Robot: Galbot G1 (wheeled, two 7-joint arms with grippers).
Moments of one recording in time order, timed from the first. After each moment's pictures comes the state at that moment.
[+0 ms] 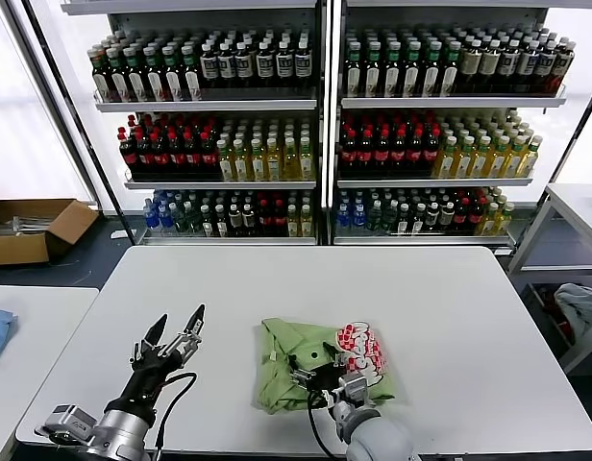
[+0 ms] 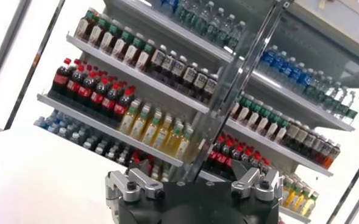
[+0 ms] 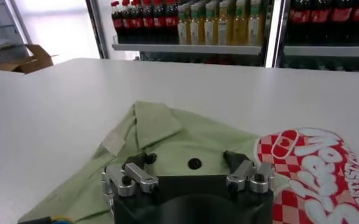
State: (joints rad) left arm 1.61 -1.33 -0.63 -2.34 -0.76 0.27 -0.06; right arm -1.22 1.35 0.08 1.91 0.23 -0.52 0.10
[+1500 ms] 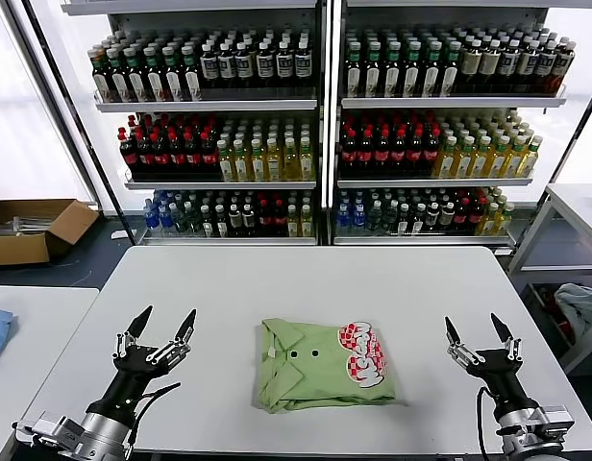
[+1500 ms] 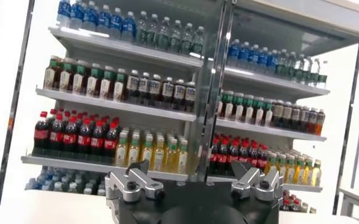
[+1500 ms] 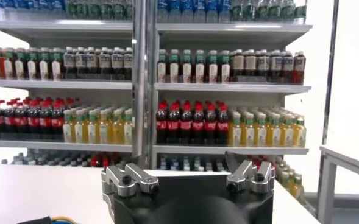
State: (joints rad) left arm 1.62 -1.37 -0.76 -2.26 -0.49 0.18 0.25; right arm -1.57 1.33 0.83 2.10 0.31 -0.09 -0.17
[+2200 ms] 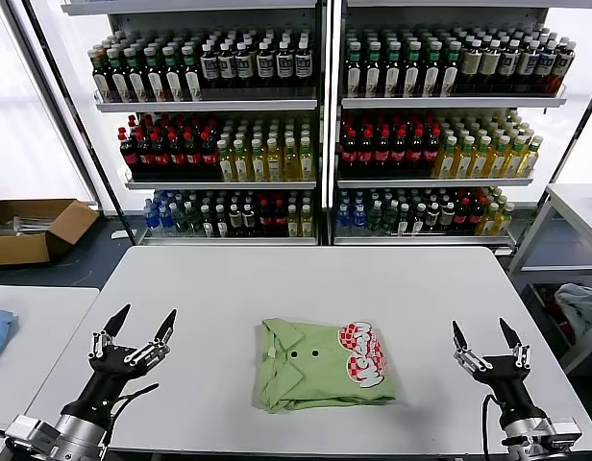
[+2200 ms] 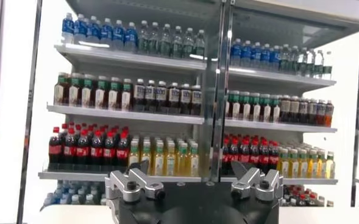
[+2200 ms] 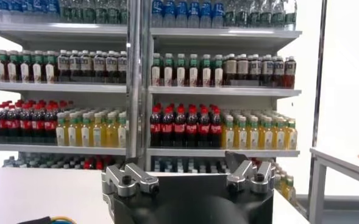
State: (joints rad) left arm 1.61 -1.40 -0.88 -2.26 -0.45 0.19 0.35; right arm -1.59 1.39 0.87 2.10 0.28 -0.06 -0.21
